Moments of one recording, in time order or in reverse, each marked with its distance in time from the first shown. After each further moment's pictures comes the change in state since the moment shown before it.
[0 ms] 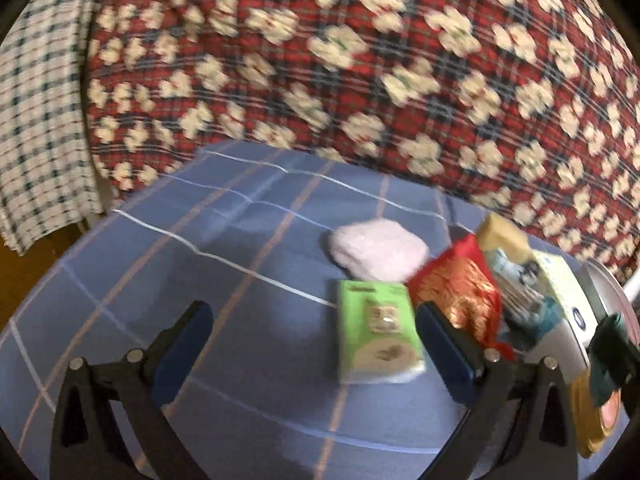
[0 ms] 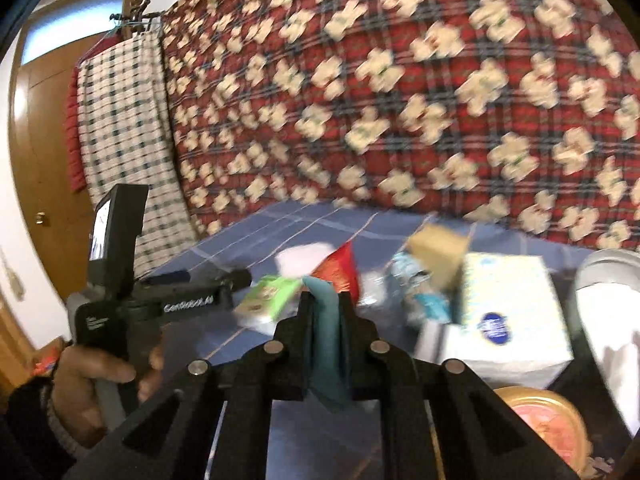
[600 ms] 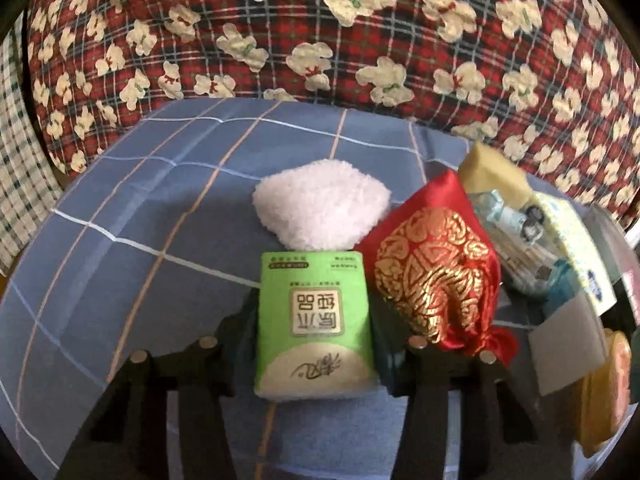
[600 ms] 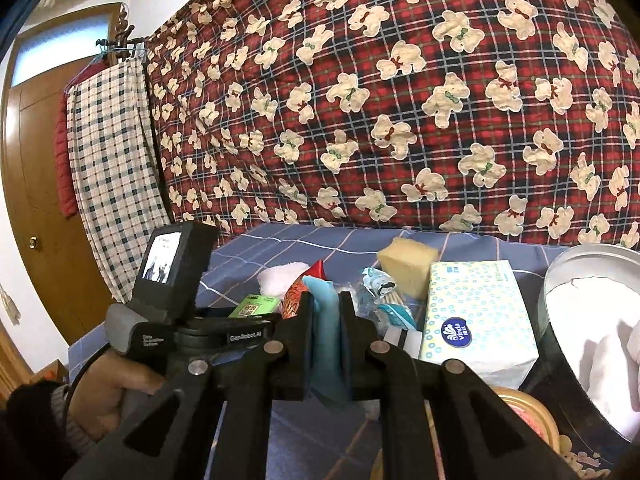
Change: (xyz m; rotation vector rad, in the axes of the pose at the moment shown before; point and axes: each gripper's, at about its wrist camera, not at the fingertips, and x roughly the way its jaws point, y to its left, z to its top) left arm 0.044 -0.037 -0.001 0.089 0.185 -0.037; right arm -0.021 -0.023 0.002 0.051 -0.090 -0.053
